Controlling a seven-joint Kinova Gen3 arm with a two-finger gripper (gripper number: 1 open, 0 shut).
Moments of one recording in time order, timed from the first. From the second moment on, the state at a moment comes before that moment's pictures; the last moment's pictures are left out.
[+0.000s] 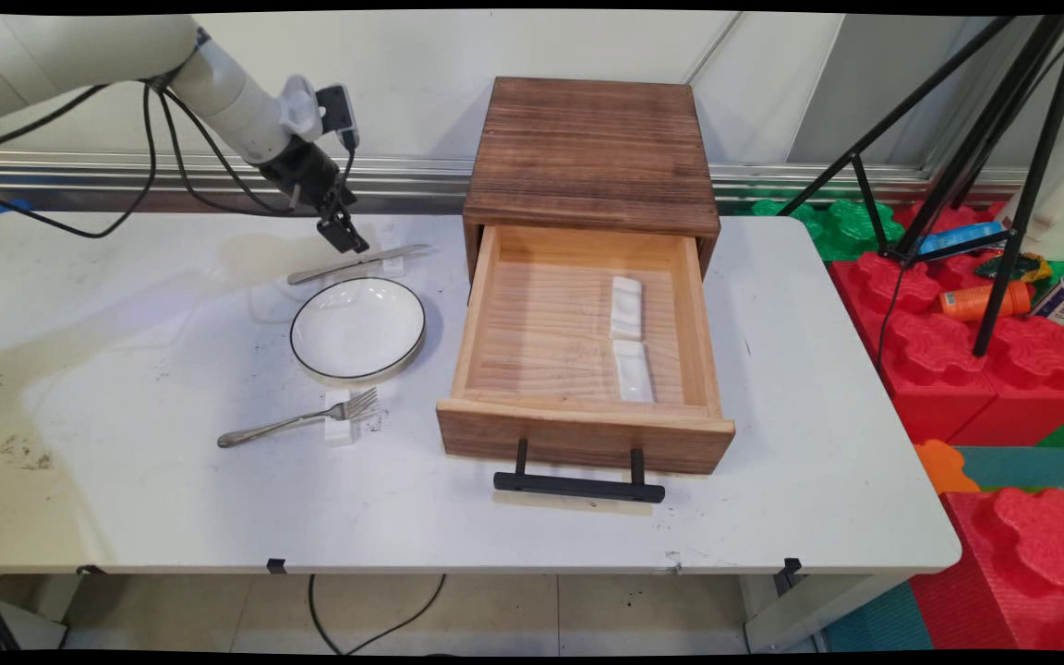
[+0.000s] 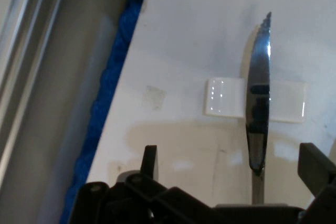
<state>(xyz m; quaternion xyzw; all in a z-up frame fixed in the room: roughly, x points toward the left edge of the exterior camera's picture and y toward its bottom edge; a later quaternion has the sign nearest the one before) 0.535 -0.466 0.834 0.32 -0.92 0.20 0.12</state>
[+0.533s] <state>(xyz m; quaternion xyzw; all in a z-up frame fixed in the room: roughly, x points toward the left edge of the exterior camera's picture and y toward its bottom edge) 0.541 -0.481 0.804 0.32 -0.93 0.16 0.12</state>
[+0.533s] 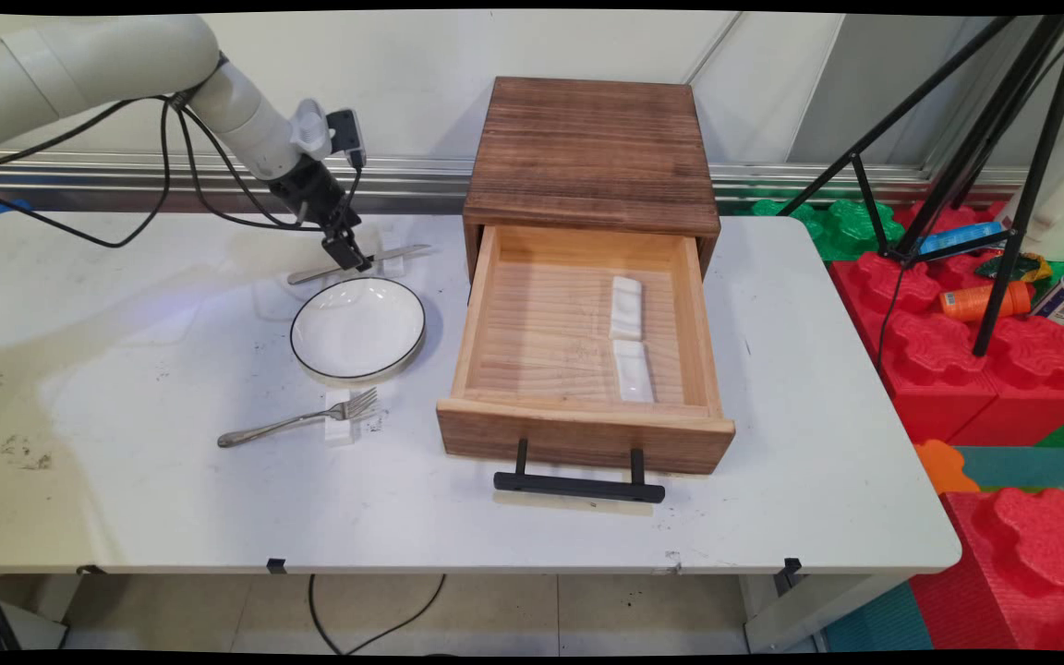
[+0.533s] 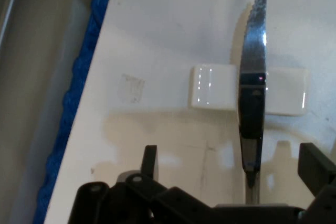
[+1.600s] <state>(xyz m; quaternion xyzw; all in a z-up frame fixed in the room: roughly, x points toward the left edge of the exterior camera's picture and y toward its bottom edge) 0.545 -0.489 0.795 0.34 -0.92 0.13 0.13</state>
